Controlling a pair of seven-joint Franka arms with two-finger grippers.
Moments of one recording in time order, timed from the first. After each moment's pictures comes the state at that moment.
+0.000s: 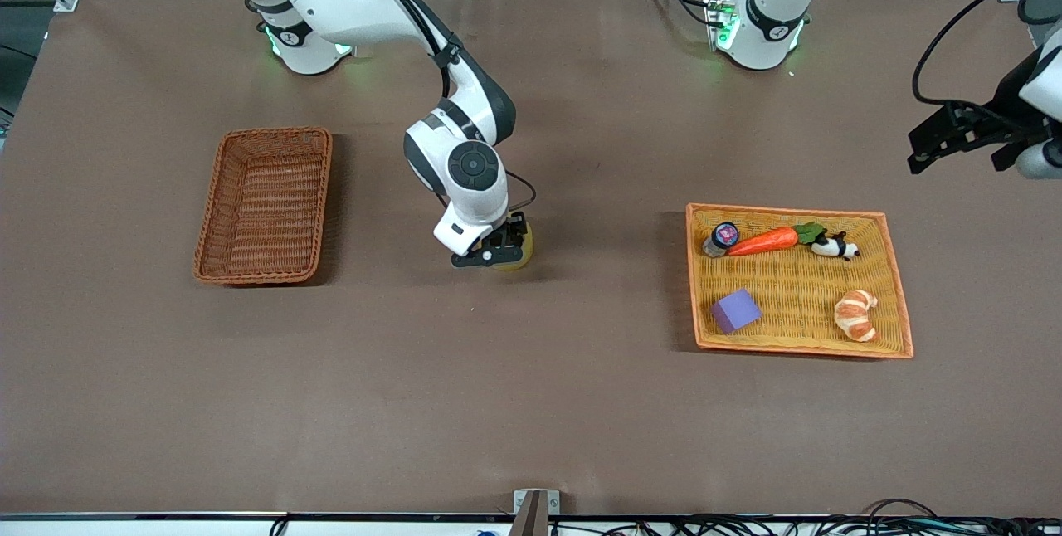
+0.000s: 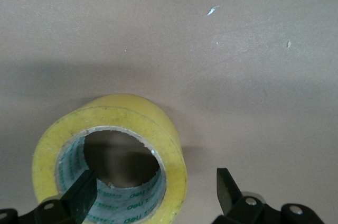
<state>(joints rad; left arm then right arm) -0.04 0.05 -0.07 -1.41 0.05 1.51 -0.11 0.72 0.67 -0.01 -1.66 -0.01 2.27 0.59</state>
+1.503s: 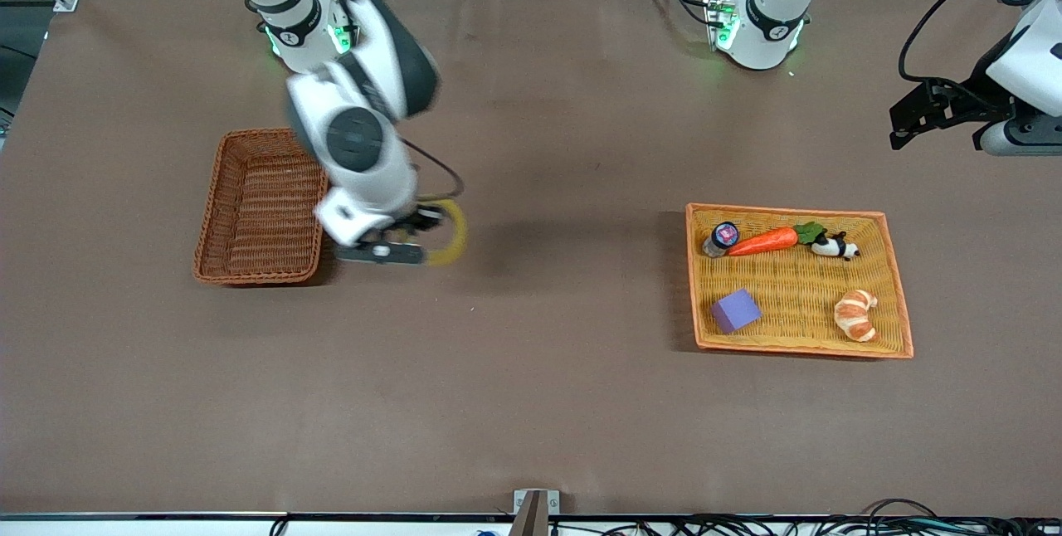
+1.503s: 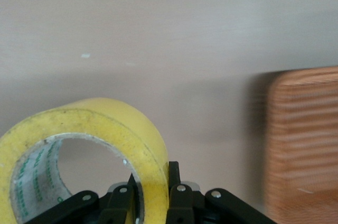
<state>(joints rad) -0.07 0.01 -0.07 -1.47 0.04 1.48 -0.08 0.50 0.30 -0.04 -1.67 -0.02 1.82 0.51</state>
